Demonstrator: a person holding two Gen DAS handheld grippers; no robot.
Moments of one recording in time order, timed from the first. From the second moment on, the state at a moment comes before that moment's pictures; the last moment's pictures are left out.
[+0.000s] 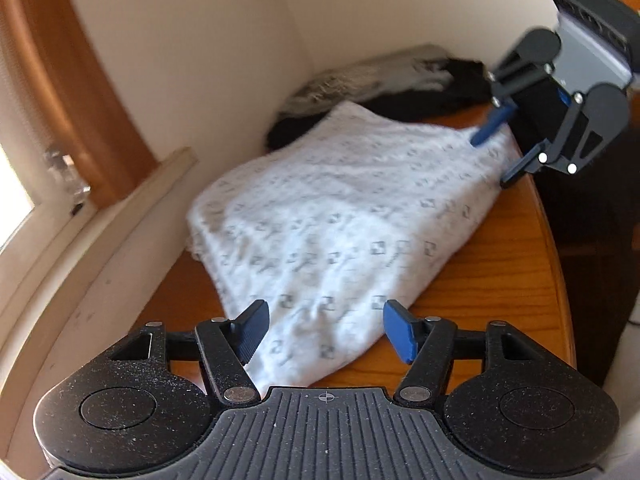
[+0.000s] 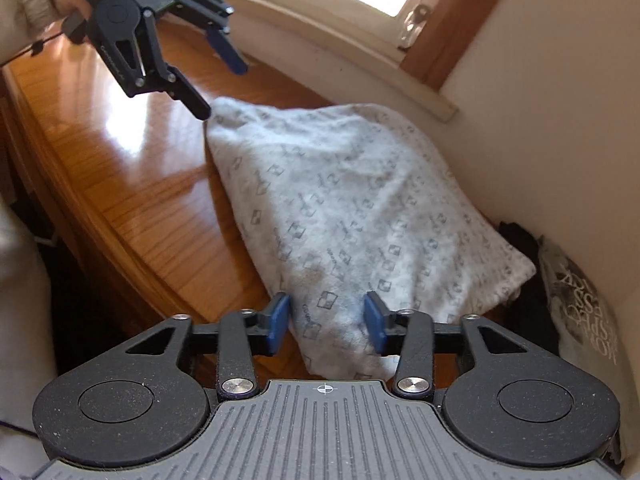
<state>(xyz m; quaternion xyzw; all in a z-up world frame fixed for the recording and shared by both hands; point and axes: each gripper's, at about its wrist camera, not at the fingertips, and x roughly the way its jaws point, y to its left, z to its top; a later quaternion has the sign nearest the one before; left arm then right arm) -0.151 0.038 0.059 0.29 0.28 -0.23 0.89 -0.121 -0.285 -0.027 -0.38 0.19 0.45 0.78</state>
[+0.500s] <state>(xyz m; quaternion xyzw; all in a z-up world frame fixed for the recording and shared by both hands) -0.133 0.018 0.034 0.30 0.30 -0.24 0.87 -0.113 -0.281 -0.018 -0.40 0.12 0.42 0.80</state>
